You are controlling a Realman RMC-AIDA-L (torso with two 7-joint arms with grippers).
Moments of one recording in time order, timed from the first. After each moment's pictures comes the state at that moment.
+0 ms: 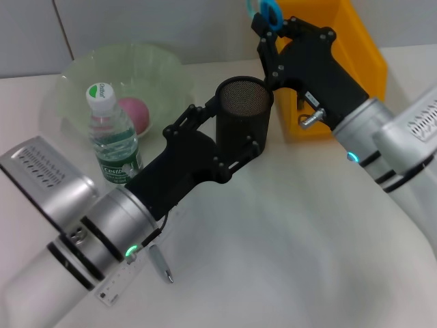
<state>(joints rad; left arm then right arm) -0.34 -2.06 2.37 0.73 -0.21 0.96 -0.41 0.73 2.09 -0.33 0.19 -1.35 -1.48 0.12</state>
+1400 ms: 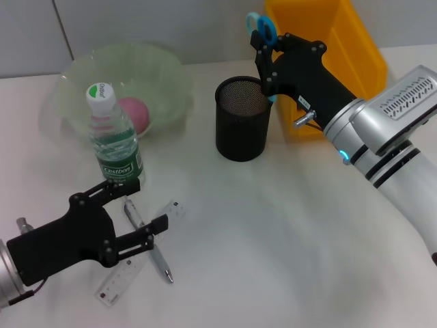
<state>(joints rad) -0.15 -1.97 1.63 0.72 1.01 1.27 -0.99 0.75 2.09 -0.28 0.20 -1.35 -1.30 0.14</state>
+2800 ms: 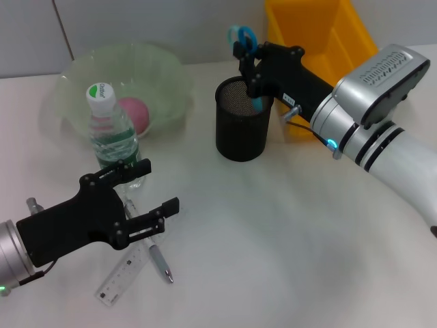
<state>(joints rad) -0.20 -2.00 1.57 0.73 1.05 1.30 -1.00 0.81 2.09 -0.30 0.13 -1.44 -1.12 0.35</state>
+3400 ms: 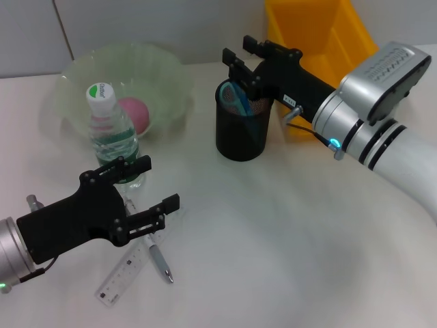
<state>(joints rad) -0.20 -2.00 1.56 0.73 1.05 1.30 -1.00 0.81 2.09 -0.30 0.09 -1.50 -1.13 0.45</state>
